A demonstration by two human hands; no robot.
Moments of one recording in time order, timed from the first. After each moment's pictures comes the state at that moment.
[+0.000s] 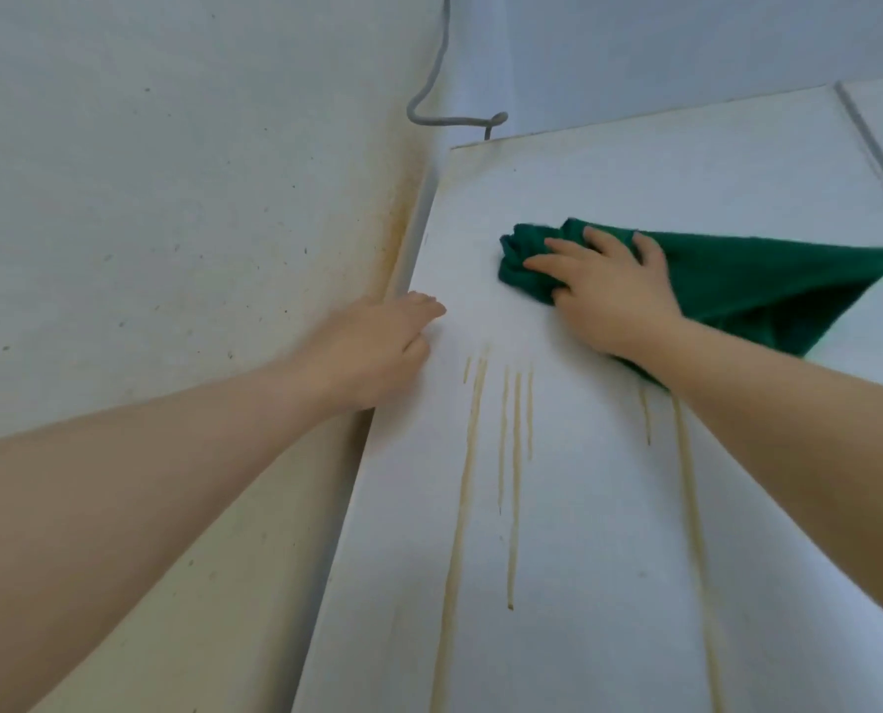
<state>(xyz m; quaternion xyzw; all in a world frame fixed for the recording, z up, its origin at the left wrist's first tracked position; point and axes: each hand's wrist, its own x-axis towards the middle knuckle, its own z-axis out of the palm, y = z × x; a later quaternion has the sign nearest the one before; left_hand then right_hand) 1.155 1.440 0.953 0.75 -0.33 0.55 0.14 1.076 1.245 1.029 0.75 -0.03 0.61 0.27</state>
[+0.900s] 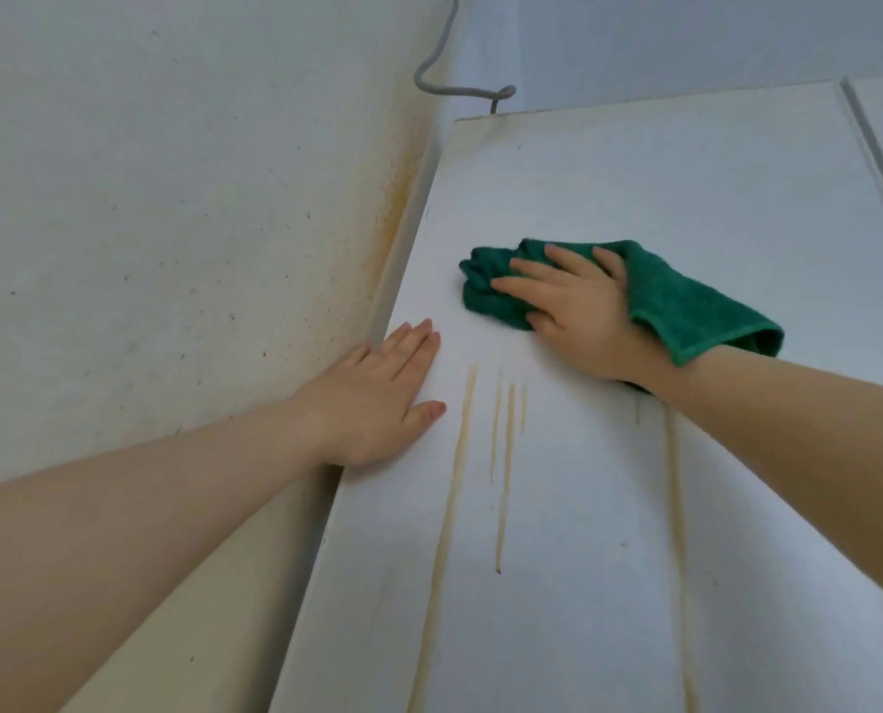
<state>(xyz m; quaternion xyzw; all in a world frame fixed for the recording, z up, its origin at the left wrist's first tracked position) 1.185 1.423 0.910 0.83 -0.30 0.47 0.03 1.086 1.253 0.997 0.72 0.10 0.61 0.32</state>
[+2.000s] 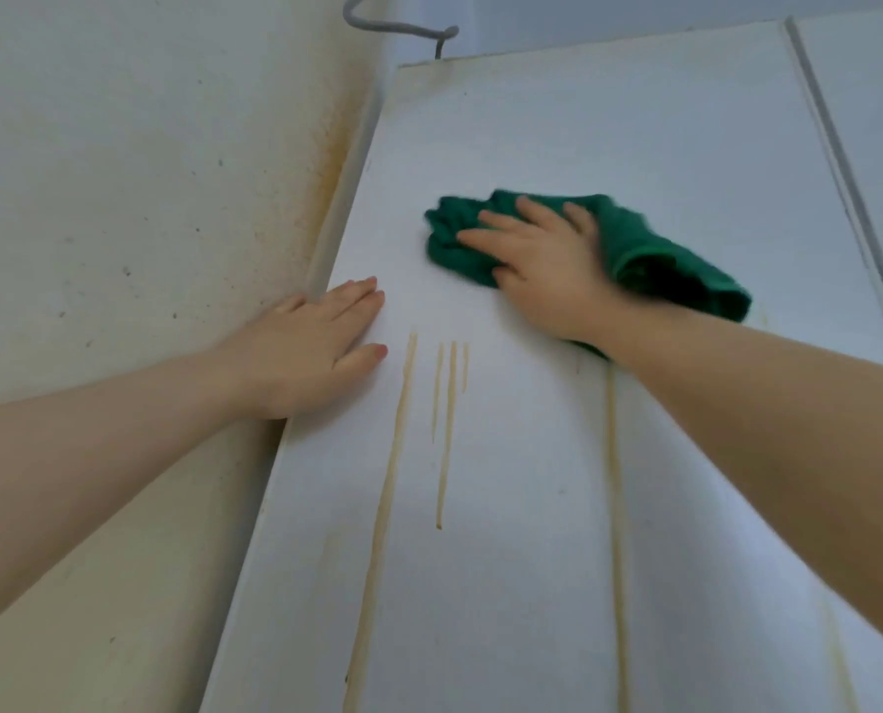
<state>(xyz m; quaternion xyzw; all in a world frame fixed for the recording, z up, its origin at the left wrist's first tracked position) 1.176 1.427 0.915 0.82 -0.30 0.49 0.05 1.073 1.242 0.992 0.76 0.01 0.59 0.27</state>
